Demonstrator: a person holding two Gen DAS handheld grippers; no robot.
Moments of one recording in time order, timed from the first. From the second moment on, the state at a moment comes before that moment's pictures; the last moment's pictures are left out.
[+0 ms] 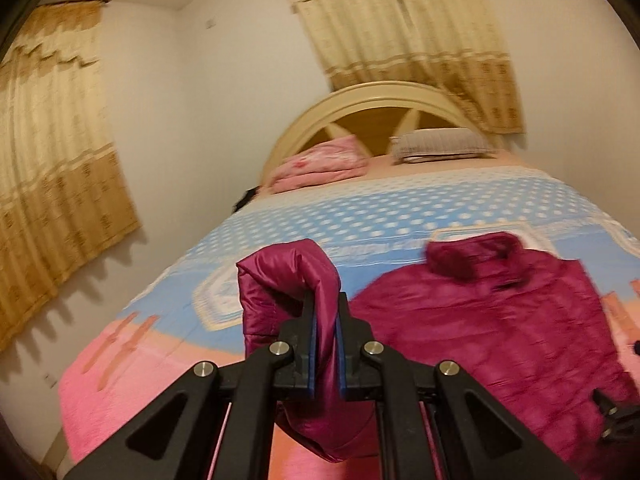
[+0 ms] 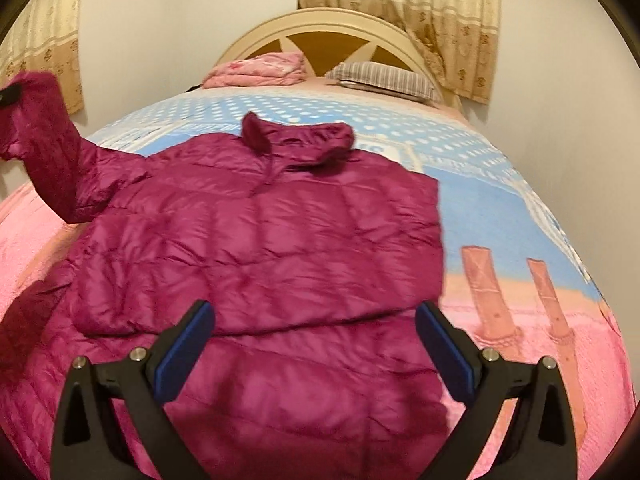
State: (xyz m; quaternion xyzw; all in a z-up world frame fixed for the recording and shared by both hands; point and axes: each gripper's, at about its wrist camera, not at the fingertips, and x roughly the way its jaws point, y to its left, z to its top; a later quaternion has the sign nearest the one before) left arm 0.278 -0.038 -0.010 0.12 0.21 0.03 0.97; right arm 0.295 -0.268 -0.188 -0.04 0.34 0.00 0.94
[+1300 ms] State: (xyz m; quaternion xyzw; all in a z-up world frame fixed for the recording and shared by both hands) left arm 0.331 -0.015 -0.113 0.10 0.32 0.05 0.94; right arm 0.354 -0.260 -0.188 0.10 0.41 0.10 0.90
